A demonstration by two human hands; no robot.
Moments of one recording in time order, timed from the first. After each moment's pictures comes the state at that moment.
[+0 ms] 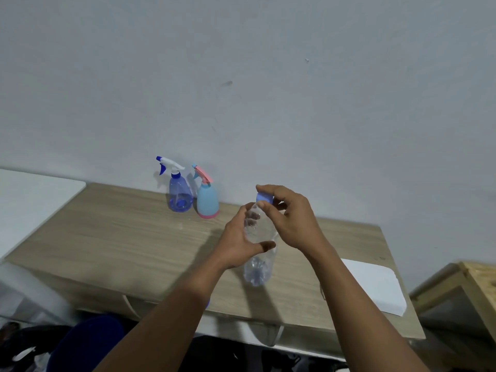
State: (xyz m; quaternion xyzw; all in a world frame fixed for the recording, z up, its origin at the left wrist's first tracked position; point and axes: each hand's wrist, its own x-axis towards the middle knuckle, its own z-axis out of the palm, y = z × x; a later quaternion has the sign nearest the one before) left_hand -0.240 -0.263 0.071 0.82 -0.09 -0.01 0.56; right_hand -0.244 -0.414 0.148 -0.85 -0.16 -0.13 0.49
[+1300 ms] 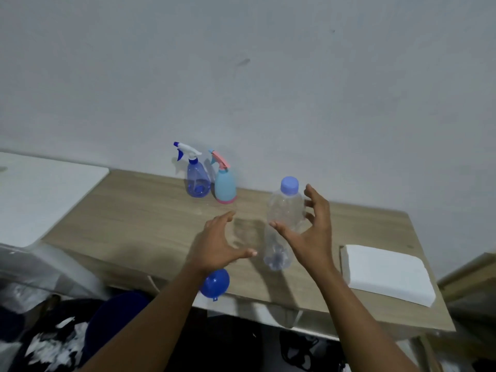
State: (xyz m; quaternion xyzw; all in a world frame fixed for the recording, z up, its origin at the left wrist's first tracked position) left_hand -0.264 -0.184 0.024 0.91 0.01 0.00 0.41; right_hand -0.270 -0.408 0.071 -0.80 -0.05 -0.20 0.56
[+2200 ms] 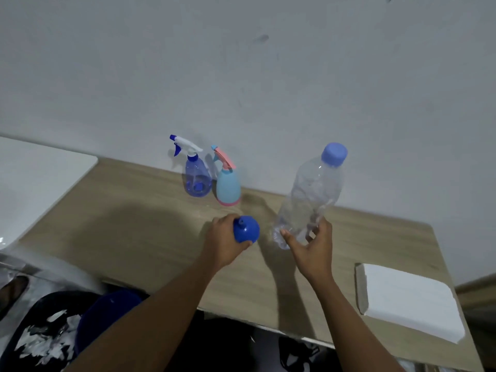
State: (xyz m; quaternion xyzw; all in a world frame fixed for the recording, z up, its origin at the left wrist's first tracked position) left_hand -0.173 -0.176 -0.031 0.94 0.04 0.00 0.34; right_hand -0.191 -0.396 -0.012 -0.81 0.06 -0.12 0.58
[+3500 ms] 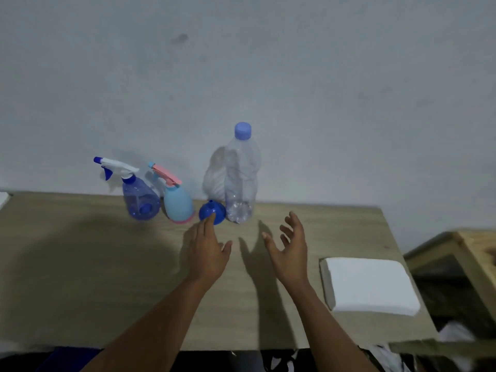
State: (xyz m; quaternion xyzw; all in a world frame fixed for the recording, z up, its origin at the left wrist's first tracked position) left_hand -0.140 -0.243 -0.029 0.94 0.02 0.03 0.33; right_hand -0.171 -0.423 -0.028 -0.78 0.14 -0.13 0.60
